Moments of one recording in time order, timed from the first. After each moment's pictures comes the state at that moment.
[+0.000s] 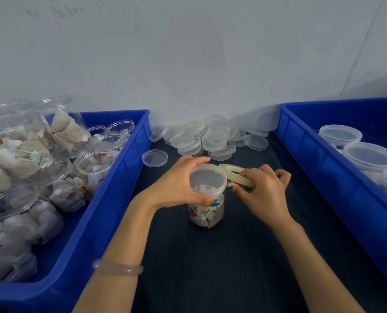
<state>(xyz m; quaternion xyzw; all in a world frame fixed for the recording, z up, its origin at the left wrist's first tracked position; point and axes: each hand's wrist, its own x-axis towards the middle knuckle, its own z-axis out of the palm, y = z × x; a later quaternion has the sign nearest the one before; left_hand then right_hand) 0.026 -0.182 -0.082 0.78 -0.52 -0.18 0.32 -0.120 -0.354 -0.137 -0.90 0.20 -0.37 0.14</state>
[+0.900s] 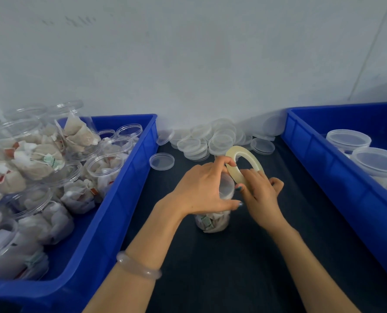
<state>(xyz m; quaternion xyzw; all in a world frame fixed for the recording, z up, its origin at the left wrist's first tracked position) 0.000 -0.208 -0.082 0.79 -0.58 0.03 0.20 -0.104 -0.349 -0.151 -0.89 0.17 -0.35 0.21</state>
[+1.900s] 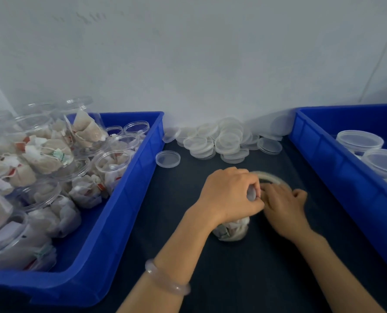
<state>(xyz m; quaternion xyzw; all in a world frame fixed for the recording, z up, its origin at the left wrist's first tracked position) -0.042 -0.223 -0.082 0.80 -0.56 0.03 0.23 -0.127 -0.375 -0.165 -0.95 0.25 -0.16 0.07</state>
